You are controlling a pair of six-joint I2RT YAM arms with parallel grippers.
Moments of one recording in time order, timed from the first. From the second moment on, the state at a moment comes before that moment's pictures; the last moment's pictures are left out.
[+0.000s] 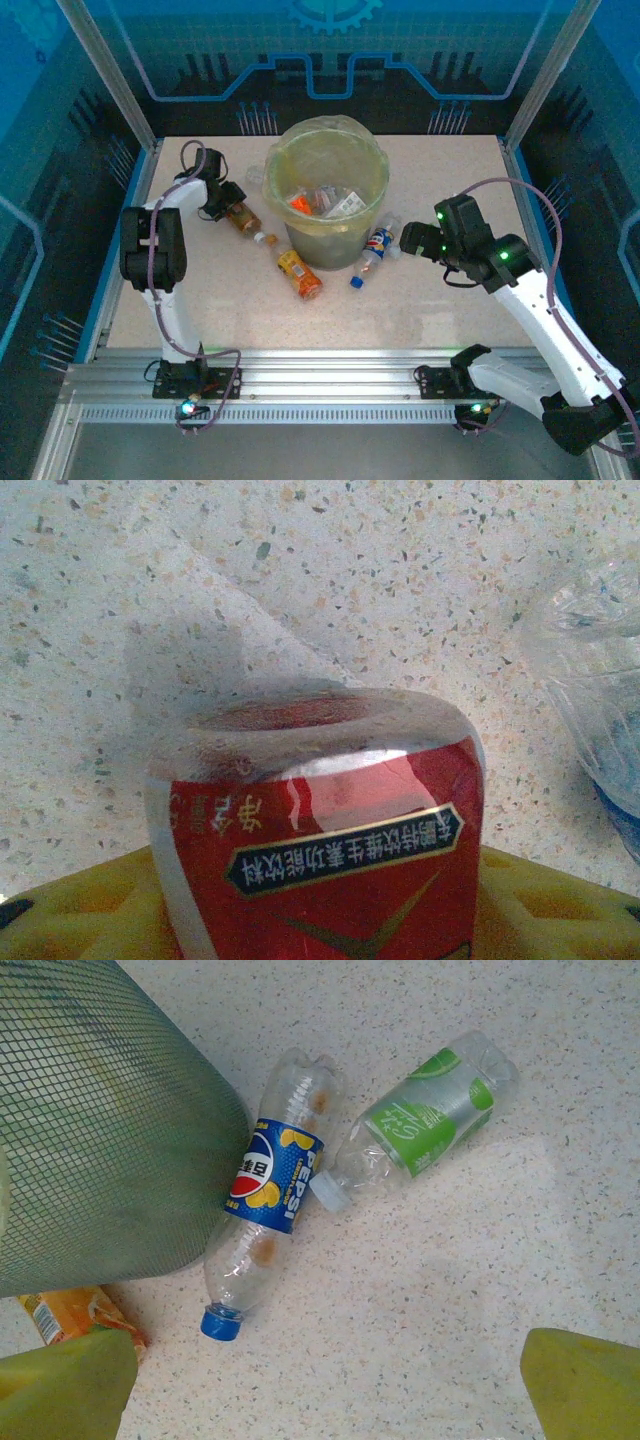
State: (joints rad) left arm 0.05 2.00 1.43 -0.52 0.07 -0.71; right arm 0.45 0.99 1.14 -1.07 0.18 0.67
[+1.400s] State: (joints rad) left arm -0.10 1.46 1.77 -0.54 0.15 -0.63; right arm 0.45 0.99 1.11 -1.03 0.15 0.68
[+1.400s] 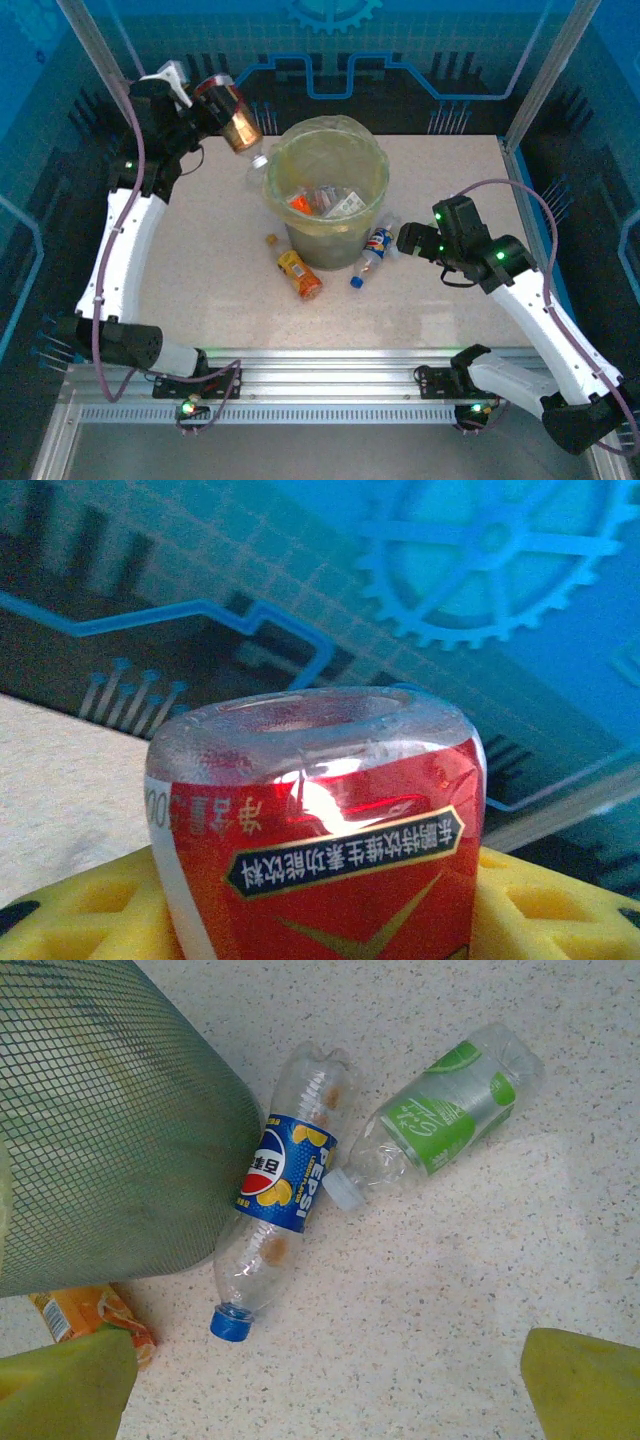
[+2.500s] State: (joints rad) left arm -0.39 1.90 2.09 -0.90 0.24 -0.39; right arm 0.45 0.99 1.09 -1.03 0.14 0.69
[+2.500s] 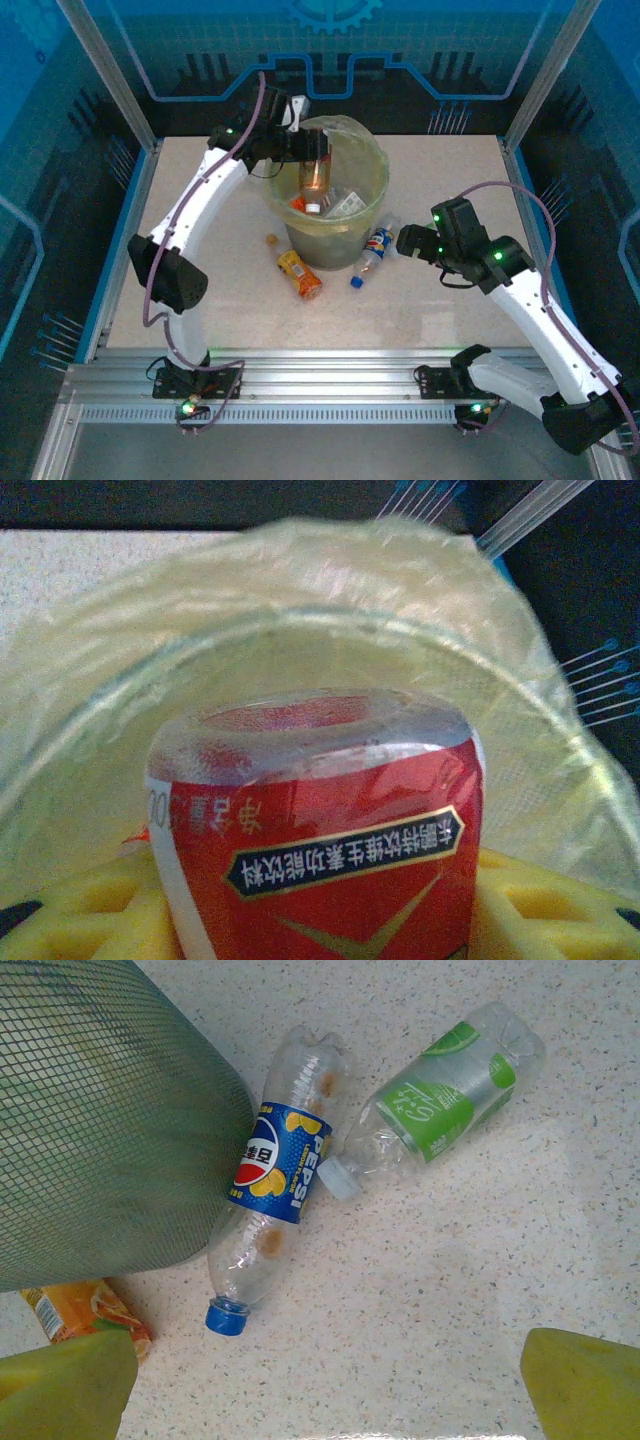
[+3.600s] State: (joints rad) left arm -0.43 1.89 2.09 -0.96 0.10 -0.32; right arm 0.45 0.99 1.08 -1.03 0.14 0.70
